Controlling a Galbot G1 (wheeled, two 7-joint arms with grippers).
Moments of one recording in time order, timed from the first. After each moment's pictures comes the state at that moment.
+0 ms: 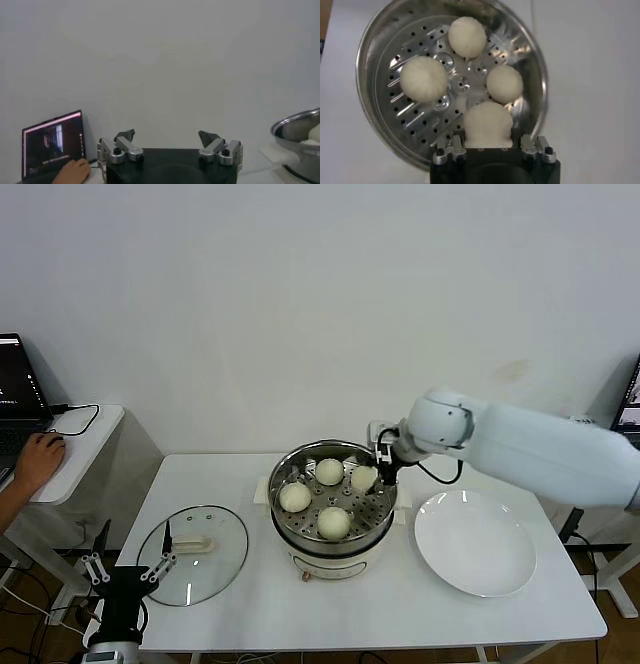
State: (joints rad) left arm 1.76 -1.24 -0.65 -2.20 0.01 -0.13 -0.30; right arm 0.45 0.87 -1.21 1.53 0.46 -0.64 -0.73
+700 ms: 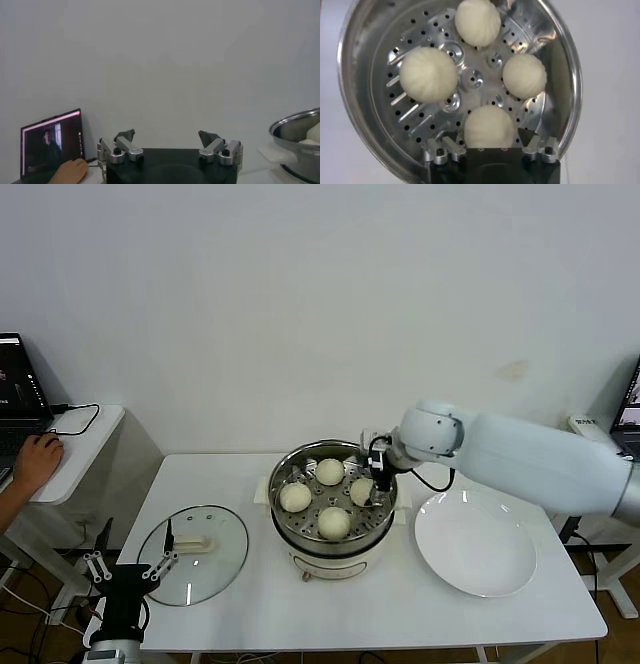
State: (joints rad) left arm 1.75 -1.24 -0.64 -2.20 0.01 -0.13 -0.30; right arm 0.43 0.85 -1.15 1.57 0.47 -0.67 -0.71
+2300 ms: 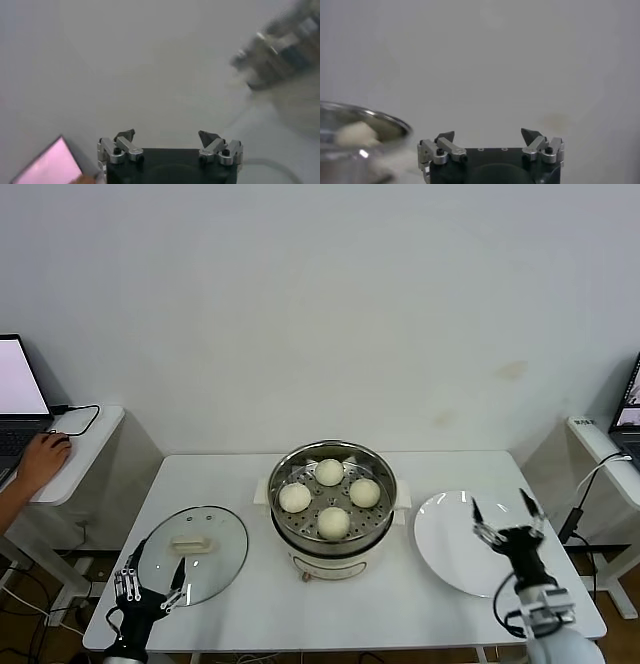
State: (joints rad) left arm 1.73 -1.18 -0.67 -1.91 0.73 -0.19 -0.28; right arm -1.49 1.33 0.83 1.89 0.08 0.20 -0.12
